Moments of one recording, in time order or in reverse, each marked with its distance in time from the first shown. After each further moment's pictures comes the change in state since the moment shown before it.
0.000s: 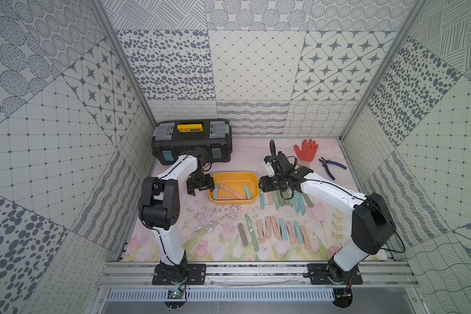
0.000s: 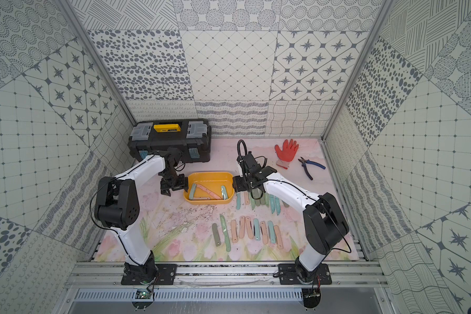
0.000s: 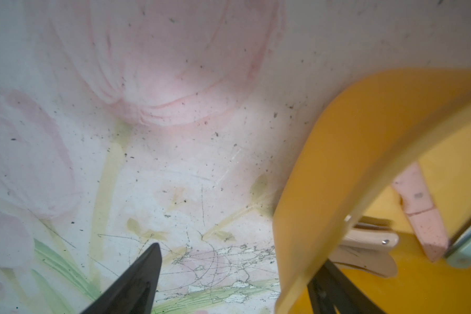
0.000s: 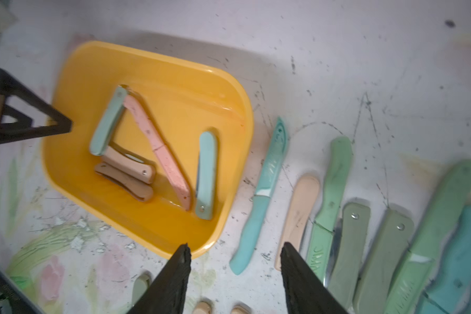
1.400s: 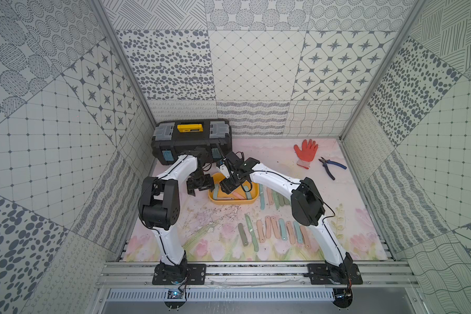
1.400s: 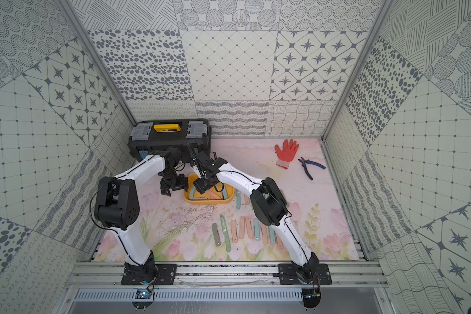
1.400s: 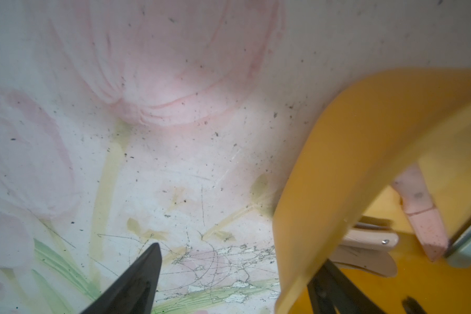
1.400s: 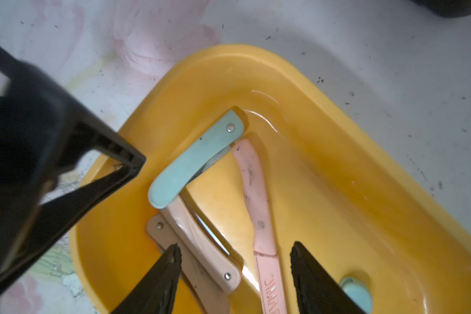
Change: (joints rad) left arm 0.000 0.000 0.000 0.000 0.001 0.000; right arm 0.219 0.731 0.849 -0.315 -0.002 -0.255
